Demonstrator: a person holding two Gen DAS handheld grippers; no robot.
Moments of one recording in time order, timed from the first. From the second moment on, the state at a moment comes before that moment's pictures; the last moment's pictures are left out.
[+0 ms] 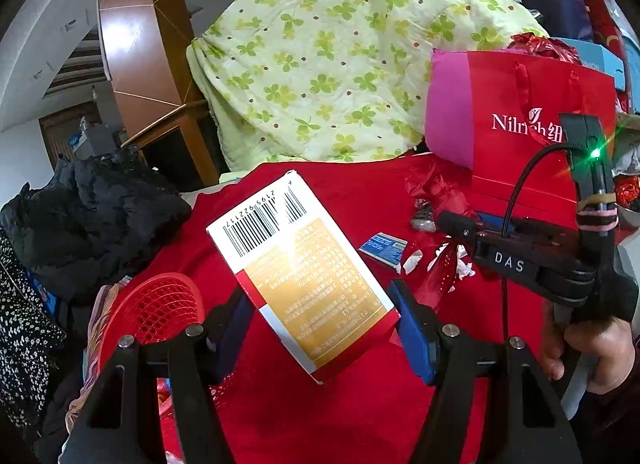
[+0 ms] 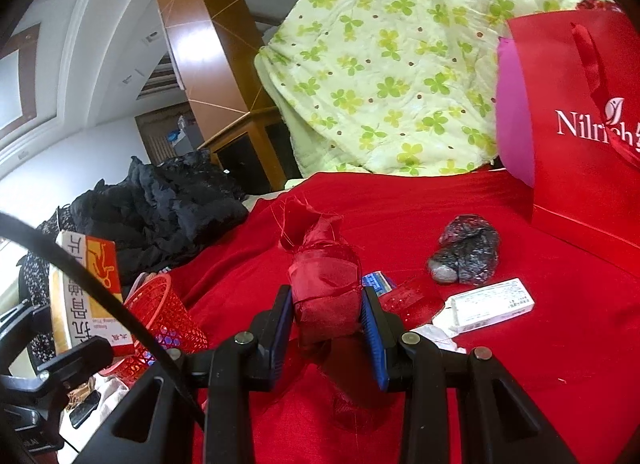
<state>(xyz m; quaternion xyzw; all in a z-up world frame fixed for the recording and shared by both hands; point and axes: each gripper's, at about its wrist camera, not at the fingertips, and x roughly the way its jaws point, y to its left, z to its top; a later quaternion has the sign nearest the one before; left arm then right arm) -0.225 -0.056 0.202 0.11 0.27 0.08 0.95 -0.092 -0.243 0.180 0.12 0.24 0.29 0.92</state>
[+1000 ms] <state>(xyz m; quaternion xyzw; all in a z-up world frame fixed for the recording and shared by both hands) -0.247 0.004 0.214 0.06 0.25 0.12 0.96 -0.106 -0.190 0.170 0.07 0.24 0.31 0.92</state>
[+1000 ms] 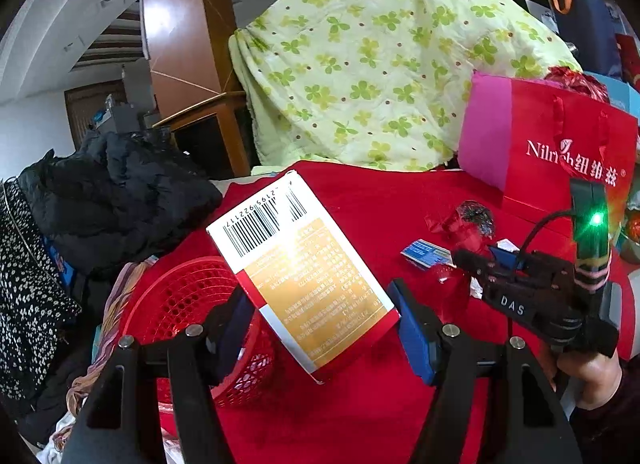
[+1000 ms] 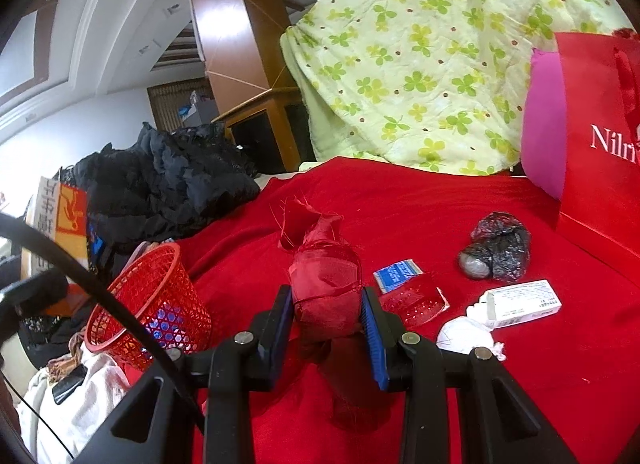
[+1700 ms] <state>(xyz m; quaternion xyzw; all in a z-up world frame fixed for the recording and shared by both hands) -0.280 0.062 0.226 0.02 0.23 0.15 0.96 -0.129 -0.155 0.167 0.06 0.25 0.33 0.91</state>
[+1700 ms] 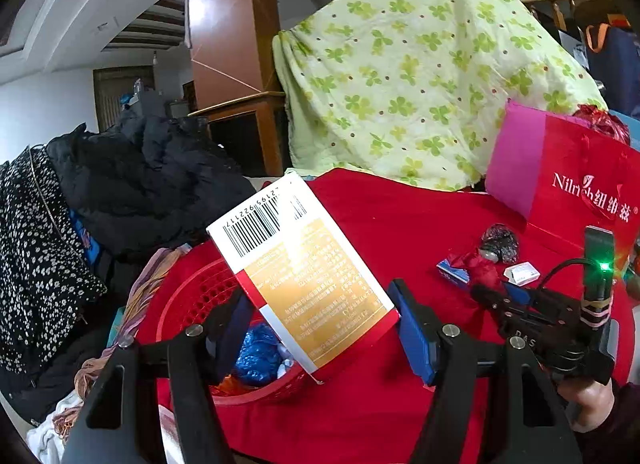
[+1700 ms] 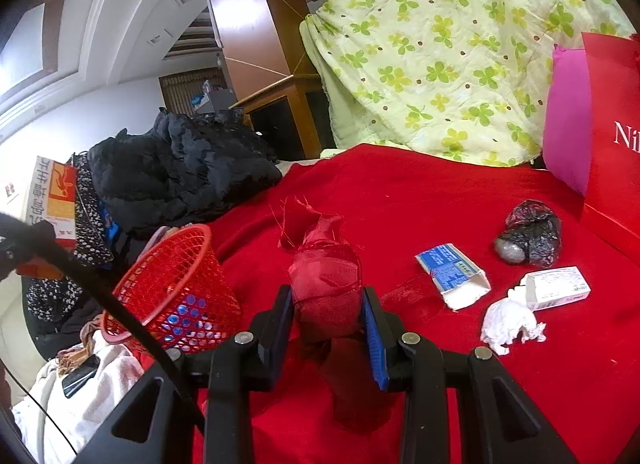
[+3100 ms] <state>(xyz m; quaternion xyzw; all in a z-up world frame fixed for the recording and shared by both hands) -0.327 0.195 0.197 -0.09 0.22 0.22 0.95 -0.179 0.011 0.258 0.01 0.18 0.44 0.88</state>
